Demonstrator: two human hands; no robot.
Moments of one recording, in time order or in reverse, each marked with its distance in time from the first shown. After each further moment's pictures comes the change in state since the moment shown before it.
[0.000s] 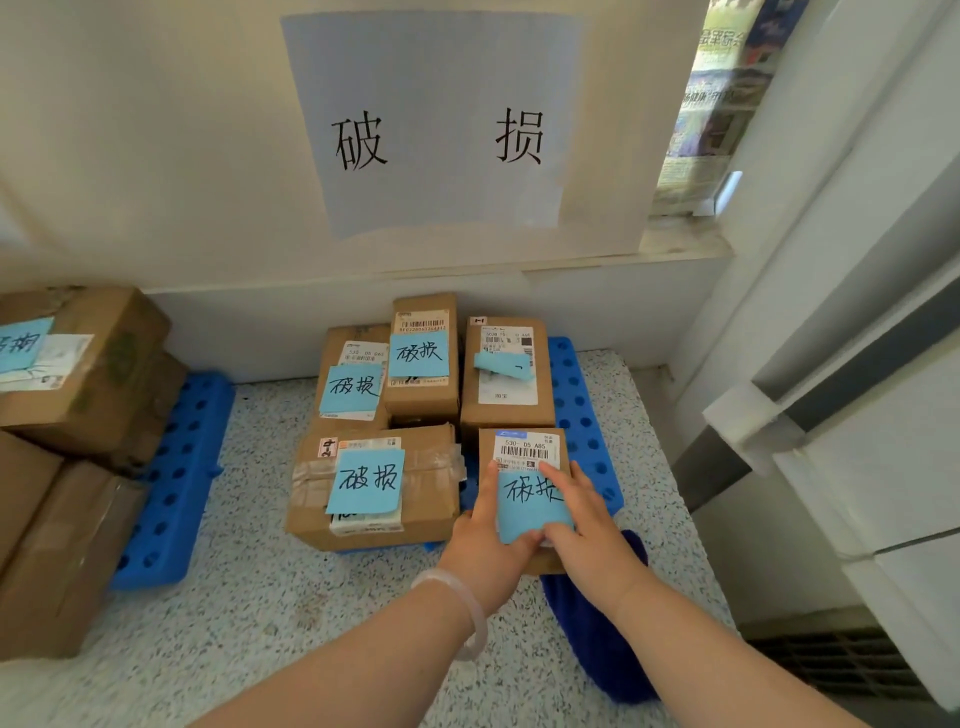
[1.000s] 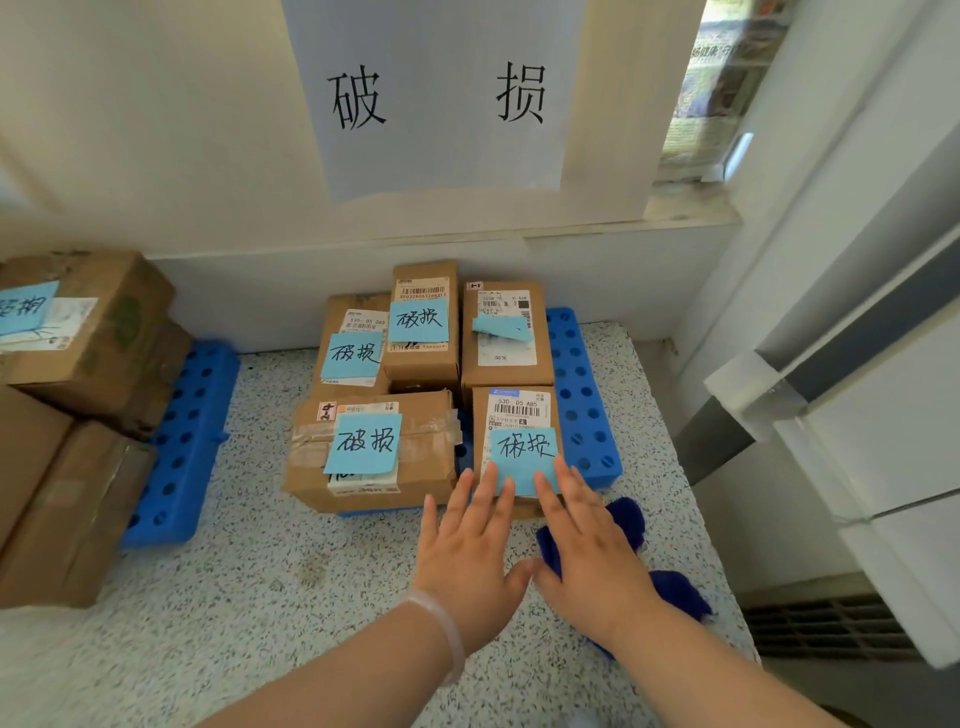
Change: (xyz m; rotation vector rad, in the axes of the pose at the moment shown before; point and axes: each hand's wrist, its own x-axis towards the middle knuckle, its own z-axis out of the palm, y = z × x) left_hand -0.048 -0.025 0.006 0.923 0.022 0.252; right_hand -0.042 0.033 0.013 -0.756 -0.029 -0.233
